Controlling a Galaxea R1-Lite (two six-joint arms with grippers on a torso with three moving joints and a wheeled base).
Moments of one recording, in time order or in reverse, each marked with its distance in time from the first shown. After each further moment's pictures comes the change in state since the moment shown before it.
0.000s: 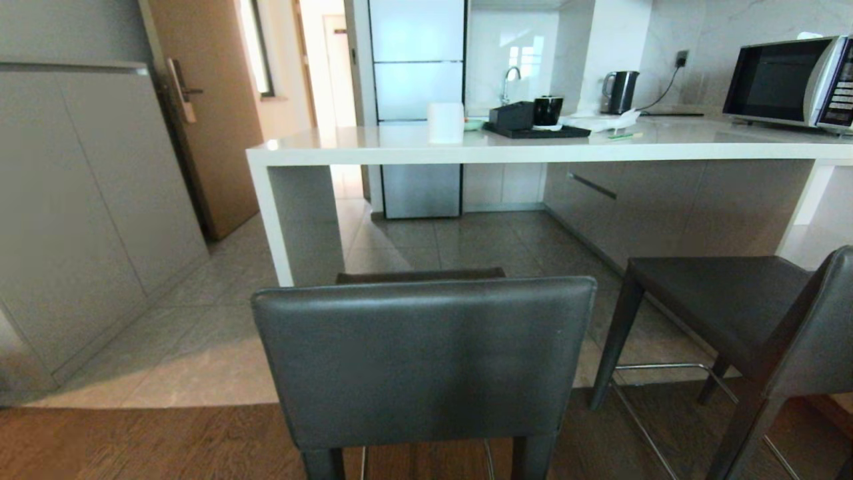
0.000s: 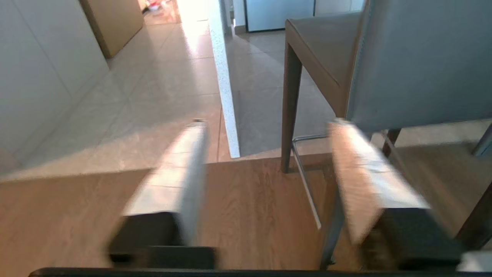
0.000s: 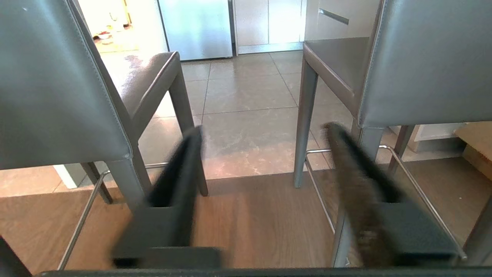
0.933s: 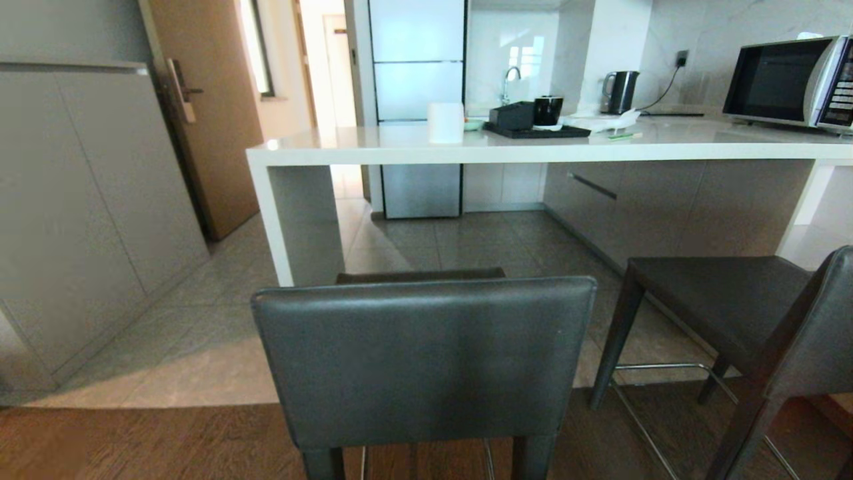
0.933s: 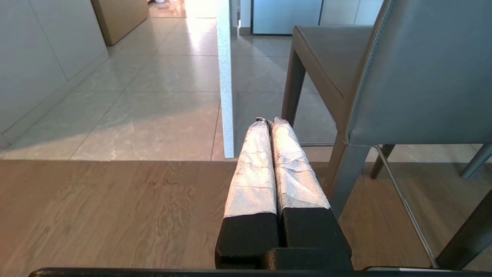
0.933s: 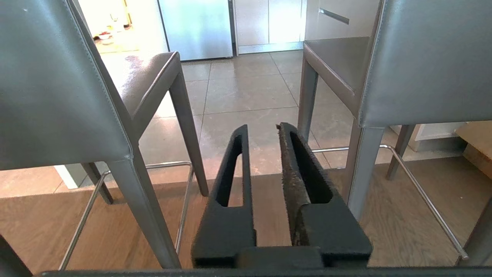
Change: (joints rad) left arm -0.002 0.000 0.008 -0.028 0.036 -0.061; right arm 0.000 0.000 0.000 0.000 0.000 0.003
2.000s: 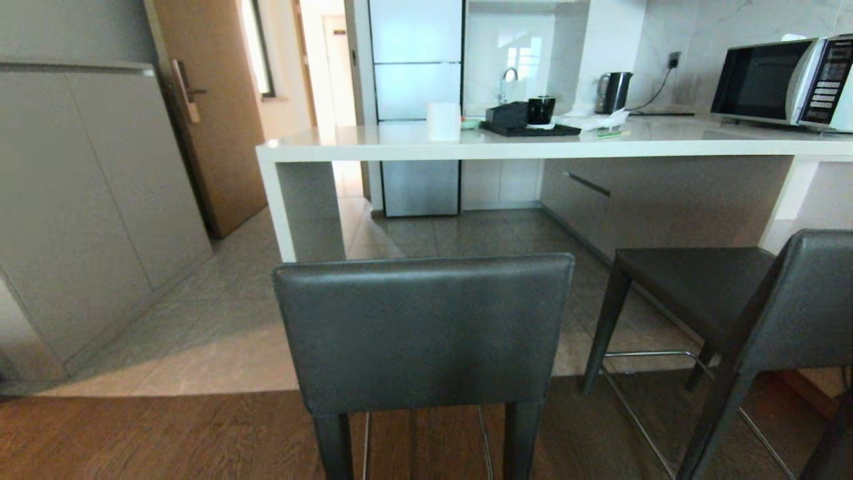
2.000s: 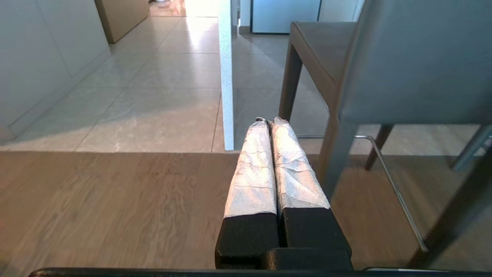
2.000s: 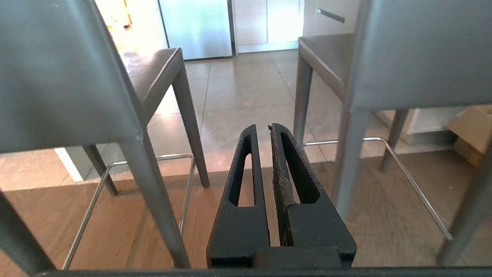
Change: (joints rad) left arm 0.000 0.000 0.000 -0.002 0.000 -0.004; right arm 0.000 0.000 0.000 0.000 0.000 0.001
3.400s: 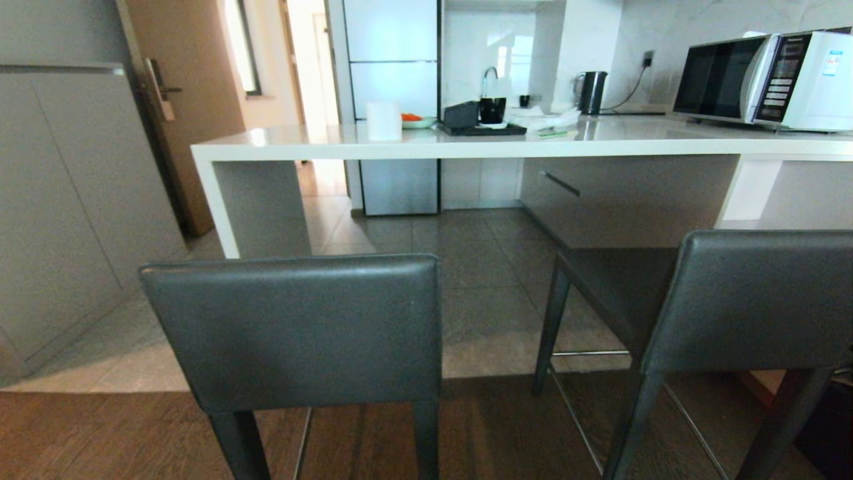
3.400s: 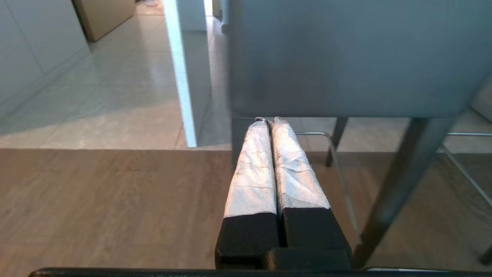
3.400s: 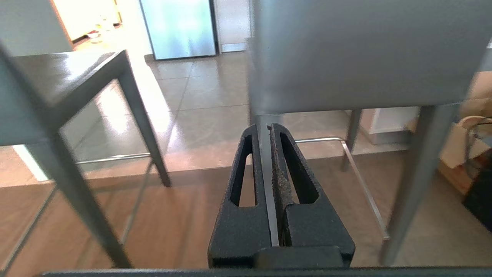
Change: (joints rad) left arm 0.000 0.000 0.000 0.000 0.000 0.000; right arm 0.000 0.000 0.000 0.003 0.000 0.002
